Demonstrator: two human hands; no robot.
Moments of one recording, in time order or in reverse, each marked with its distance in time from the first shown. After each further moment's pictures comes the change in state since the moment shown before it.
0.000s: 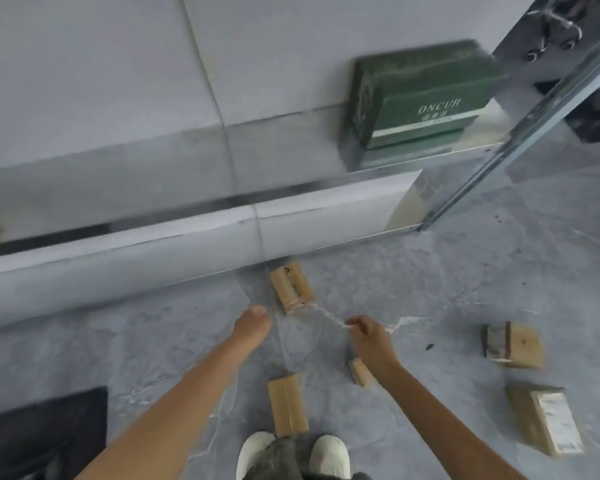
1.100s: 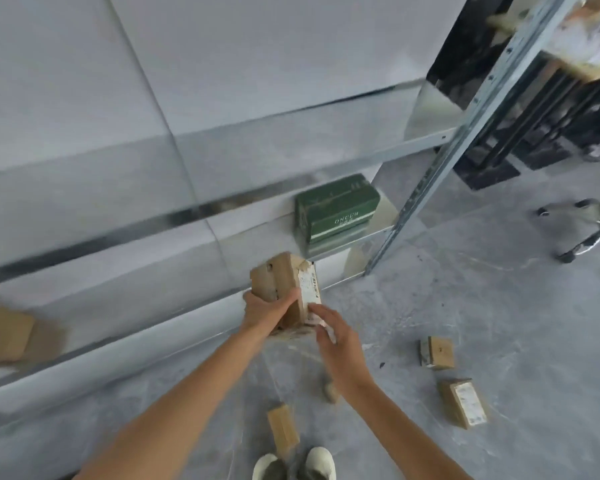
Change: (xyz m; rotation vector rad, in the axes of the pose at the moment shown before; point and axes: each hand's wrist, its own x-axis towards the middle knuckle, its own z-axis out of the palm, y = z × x) left_hand -0.297 0.217 -0.150 -0.447 0.032 0.171; right_hand -0.264 -0.218 -0.163 0.255 0.159 -0.369
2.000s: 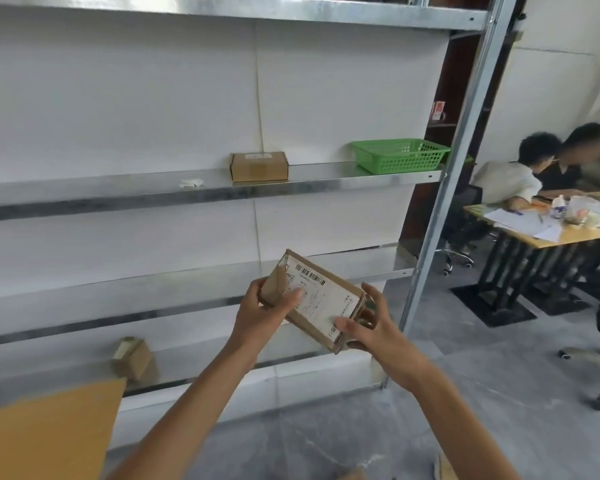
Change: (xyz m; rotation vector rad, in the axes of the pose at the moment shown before) left_hand -0.479 0.075 -0.100 -0.196 0.086 0.680; right_hand -0.304 -0.211 -0.221 0.378 -0.365 -0.338
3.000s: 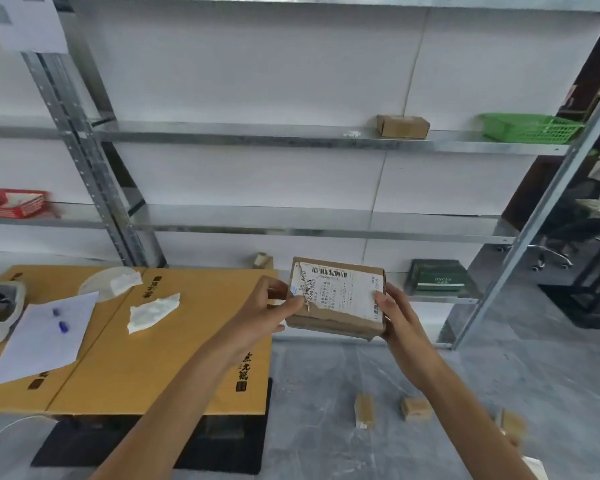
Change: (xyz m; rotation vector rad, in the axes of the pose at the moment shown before) left_hand -0.342 -0.066 -0.300 0.079 0.003 -0.102; right_hand -0.248 0.061 0.290 0.159 -0.096 -0.021
